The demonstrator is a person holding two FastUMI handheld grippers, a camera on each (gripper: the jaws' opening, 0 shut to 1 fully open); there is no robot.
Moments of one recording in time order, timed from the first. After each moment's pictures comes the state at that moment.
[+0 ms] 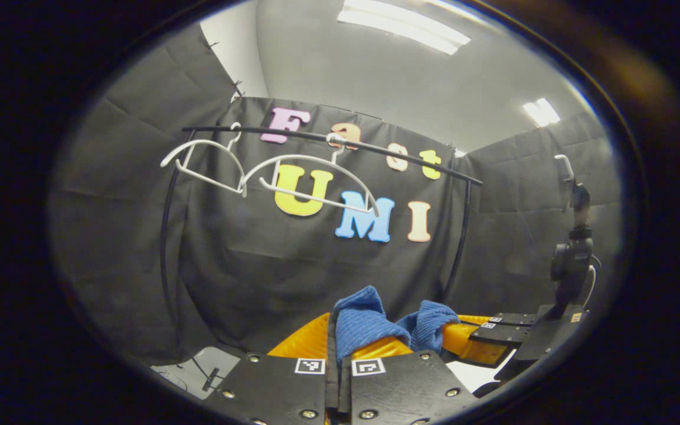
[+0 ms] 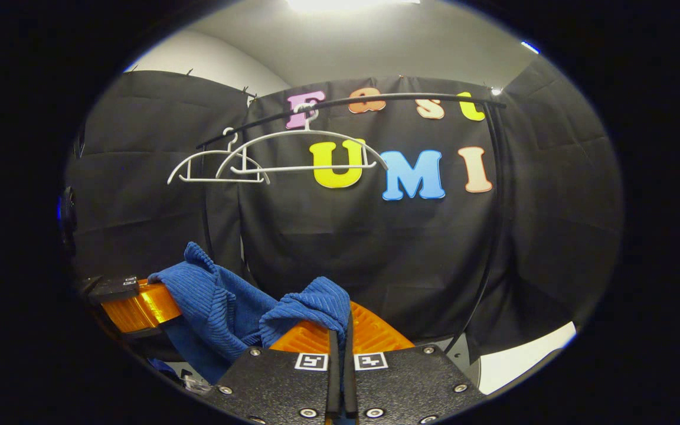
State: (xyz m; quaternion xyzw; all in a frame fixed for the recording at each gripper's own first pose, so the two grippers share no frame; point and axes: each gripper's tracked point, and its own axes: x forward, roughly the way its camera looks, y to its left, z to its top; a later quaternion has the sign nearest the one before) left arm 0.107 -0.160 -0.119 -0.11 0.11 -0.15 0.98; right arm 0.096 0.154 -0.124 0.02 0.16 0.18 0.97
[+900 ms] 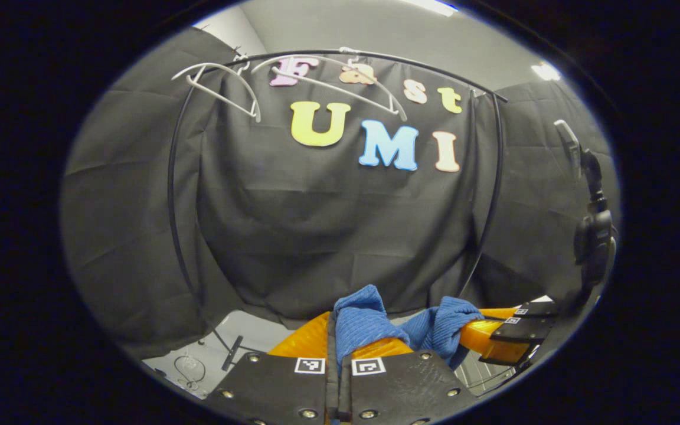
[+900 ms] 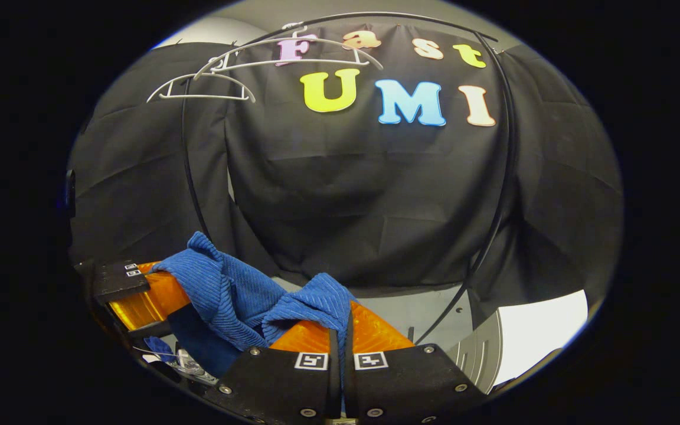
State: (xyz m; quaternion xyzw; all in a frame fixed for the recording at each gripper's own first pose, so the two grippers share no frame) left arm 0.090 -0.163 -0.304 -0.04 0.25 -0.11 0.96; right arm 0.082 0.151 -0.289 -0.01 0.31 0.18 0.94
